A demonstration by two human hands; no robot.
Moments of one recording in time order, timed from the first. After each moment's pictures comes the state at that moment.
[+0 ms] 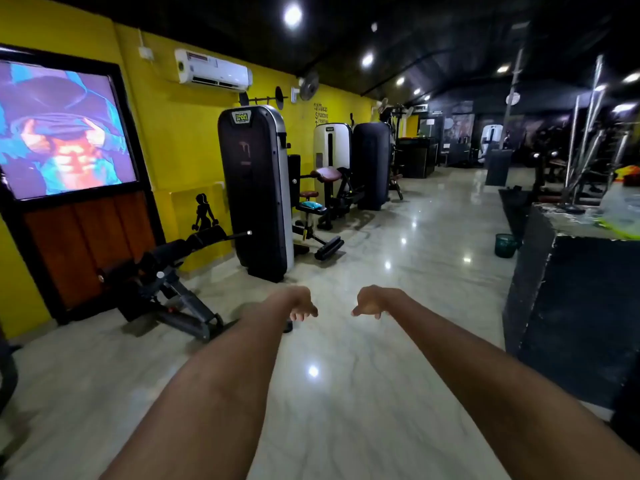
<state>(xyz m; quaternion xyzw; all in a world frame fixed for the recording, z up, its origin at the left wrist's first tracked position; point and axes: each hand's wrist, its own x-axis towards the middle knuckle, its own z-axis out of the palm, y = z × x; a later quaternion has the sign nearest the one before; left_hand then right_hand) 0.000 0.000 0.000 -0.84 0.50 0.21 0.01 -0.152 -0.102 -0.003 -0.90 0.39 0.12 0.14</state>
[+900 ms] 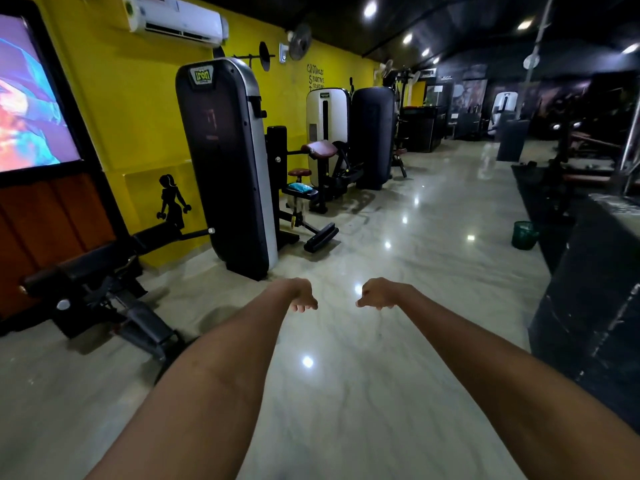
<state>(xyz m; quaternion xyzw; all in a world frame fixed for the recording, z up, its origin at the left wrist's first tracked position) 0.167 -0.413 -0.053 -0.82 0.51 0.25 0.06 -0.001 -0.514 -0.055 -0.90 0.38 0.13 0.18</state>
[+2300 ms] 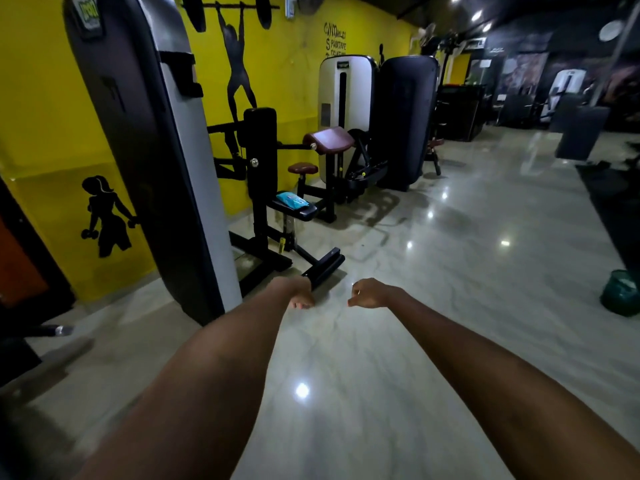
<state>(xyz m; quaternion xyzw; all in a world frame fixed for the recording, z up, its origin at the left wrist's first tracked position) 0.579 -1.201 -0.096 -0.83 0.49 0.26 0.04 0.422 -1.305 -0.097 -0.93 0.31 0.11 0.20</state>
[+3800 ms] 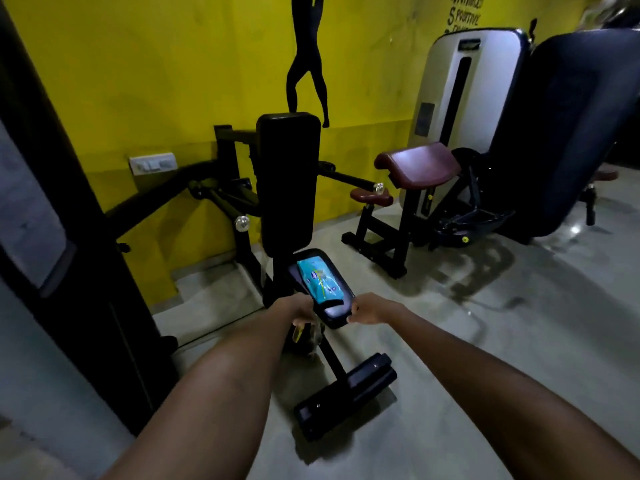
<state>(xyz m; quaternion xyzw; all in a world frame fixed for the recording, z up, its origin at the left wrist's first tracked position) 1.167 -1.864 -0.147 -0.89 0.36 0.26 -0.01 1.067 -2.012 -0.141 -0.97 0.12 0.19 0.09</state>
